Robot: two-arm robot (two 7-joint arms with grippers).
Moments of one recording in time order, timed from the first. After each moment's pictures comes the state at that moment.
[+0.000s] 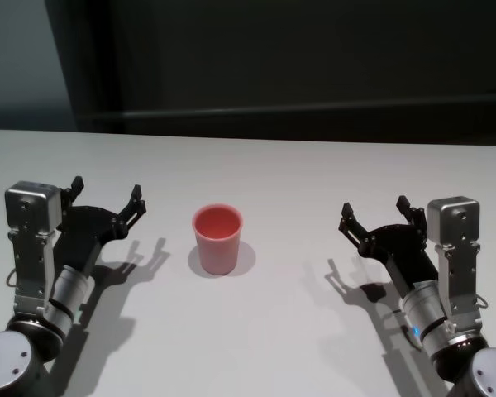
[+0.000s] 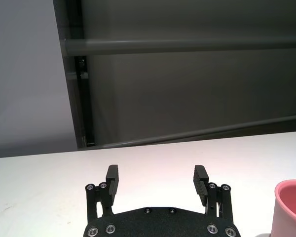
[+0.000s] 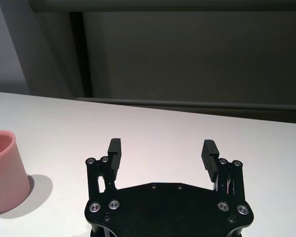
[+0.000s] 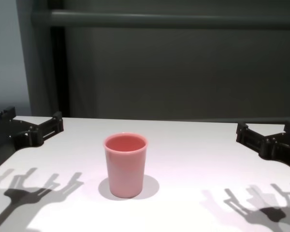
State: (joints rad) left arm 0.01 0.22 0.15 -1.53 -0.14 -0.08 -0.05; right arm -0.06 0.16 -0.26 -1.64 0.19 -0.04 -0.06
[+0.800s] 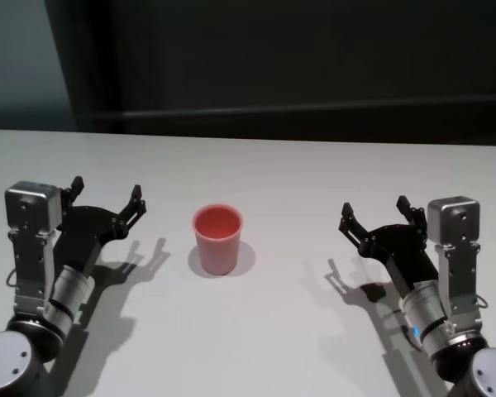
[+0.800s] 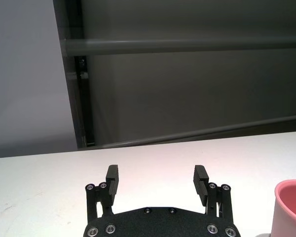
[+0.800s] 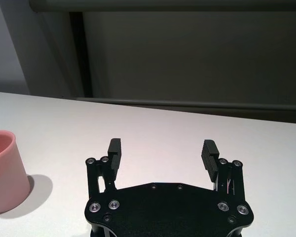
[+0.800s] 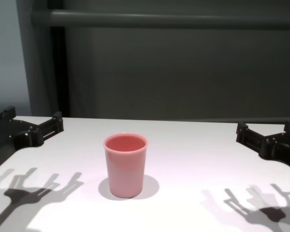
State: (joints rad) left arm 0.01 0.22 0.15 -1.53 -0.14 -0.08 -0.05; right arm -0.06 0.16 -0.26 -1.64 0.19 -0.04 -0.06
